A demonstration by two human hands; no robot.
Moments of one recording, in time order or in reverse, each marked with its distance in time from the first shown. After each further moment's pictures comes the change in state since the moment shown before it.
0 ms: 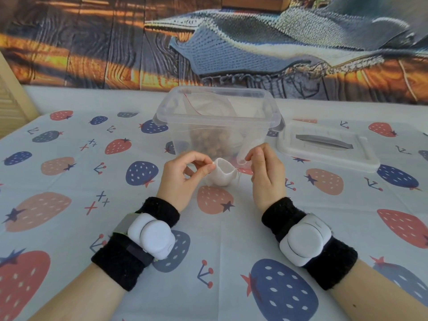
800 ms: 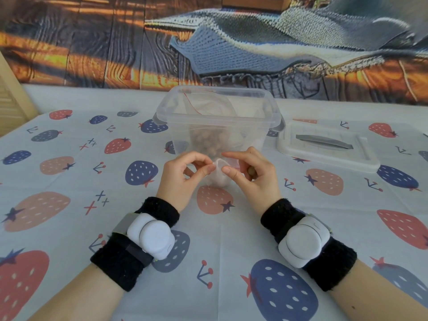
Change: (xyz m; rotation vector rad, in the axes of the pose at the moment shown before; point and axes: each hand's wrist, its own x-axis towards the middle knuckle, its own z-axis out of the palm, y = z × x) left_hand 0.001 -0.002 0.000 0.030 -0.013 0.011; right_hand -0.001 -0.001 0.001 -0.051 -0.207 -0.153
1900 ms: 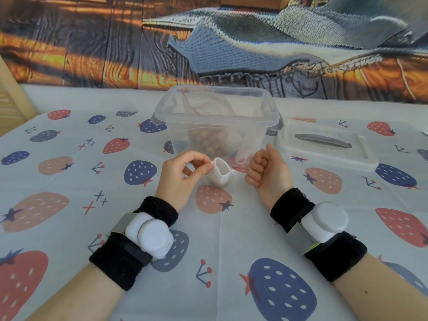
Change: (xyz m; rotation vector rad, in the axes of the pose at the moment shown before) left_hand -0.001 0.003 0.000 -0.011 -0.005 -0.040; right_hand 0.017 0.006 -0.018 0.844 0.177 0.838
